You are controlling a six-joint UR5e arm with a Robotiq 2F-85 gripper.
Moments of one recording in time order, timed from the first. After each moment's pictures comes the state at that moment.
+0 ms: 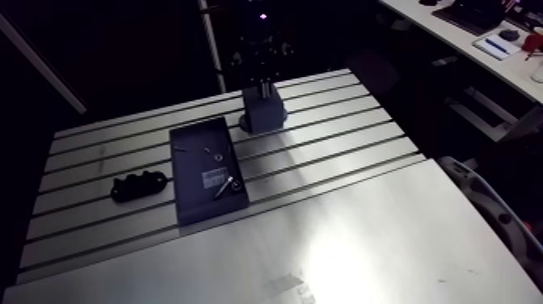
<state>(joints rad) -0.35 -1.07 1.58 -1.95 -1.63 -1.93</state>
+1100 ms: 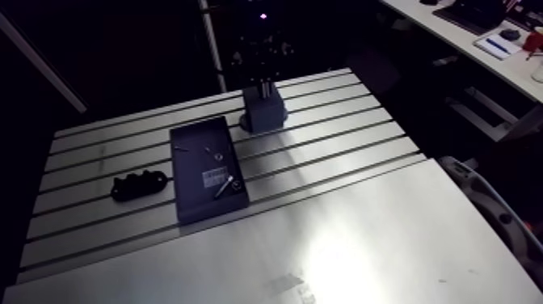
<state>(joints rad) -0.35 -1.07 1.58 -1.95 -1.63 -1.93</state>
